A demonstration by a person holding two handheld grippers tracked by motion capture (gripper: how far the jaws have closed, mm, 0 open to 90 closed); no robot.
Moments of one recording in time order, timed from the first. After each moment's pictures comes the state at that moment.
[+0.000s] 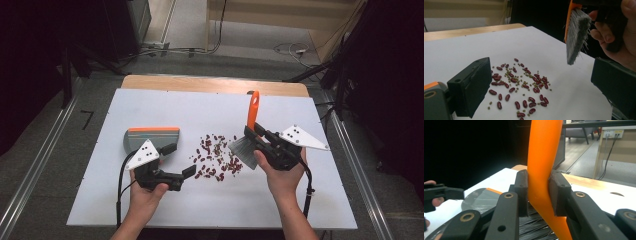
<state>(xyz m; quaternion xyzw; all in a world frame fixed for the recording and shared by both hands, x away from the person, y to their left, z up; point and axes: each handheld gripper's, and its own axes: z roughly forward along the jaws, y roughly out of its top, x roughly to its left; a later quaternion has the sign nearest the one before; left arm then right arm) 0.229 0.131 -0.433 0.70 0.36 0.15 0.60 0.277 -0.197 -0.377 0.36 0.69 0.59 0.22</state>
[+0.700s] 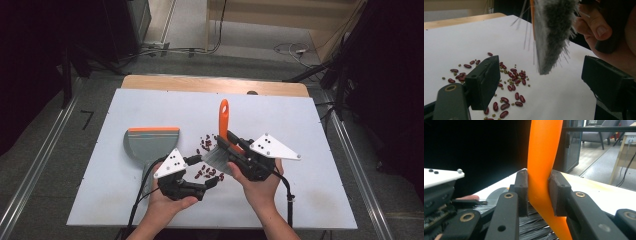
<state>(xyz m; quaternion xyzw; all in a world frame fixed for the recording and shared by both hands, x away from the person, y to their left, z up) 0.221 0.083 -0.443 0.74 0.32 0.11 0.58 0.249 -0.141 -0.377 0.31 0.71 0.60 0.20</state>
